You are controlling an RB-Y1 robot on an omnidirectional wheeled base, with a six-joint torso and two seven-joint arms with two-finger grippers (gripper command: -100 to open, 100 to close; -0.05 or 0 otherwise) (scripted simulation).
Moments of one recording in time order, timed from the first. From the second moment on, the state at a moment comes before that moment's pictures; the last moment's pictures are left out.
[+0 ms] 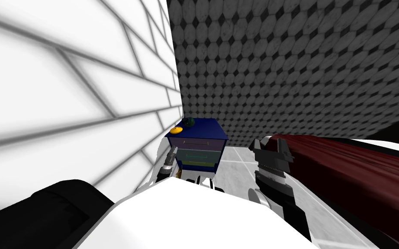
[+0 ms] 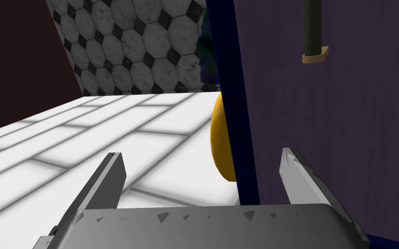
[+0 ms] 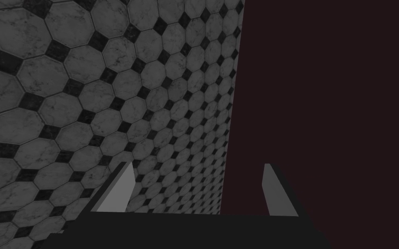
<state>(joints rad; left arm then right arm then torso) 0.38 0.17 0.07 -1.41 -0.03 -1.06 0.03 0.52 0.00 0.00 -2.27 -0.12 -0.55 -0.12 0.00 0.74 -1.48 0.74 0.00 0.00</state>
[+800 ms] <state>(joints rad) 0.35 0.14 0.09 -1.21 -0.03 -1.19 0.04 0.52 0.00 0.00 -2.27 -0.12 -0.55 -0.12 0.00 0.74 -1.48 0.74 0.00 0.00</state>
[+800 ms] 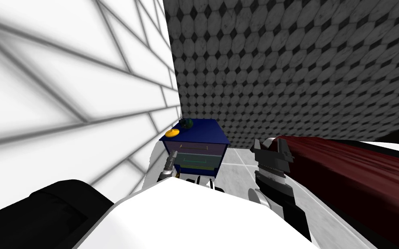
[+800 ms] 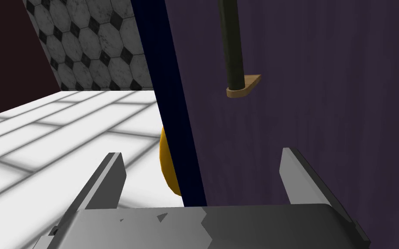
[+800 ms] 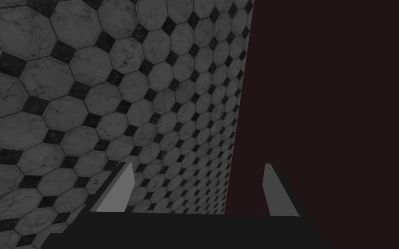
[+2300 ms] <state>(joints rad) 0.27 0.06 0.11 -1.11 -0.01 -1.19 0.06 0.52 0.00 0.00 -2.27 -0.12 -0.55 -0.12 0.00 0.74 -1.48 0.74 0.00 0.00</state>
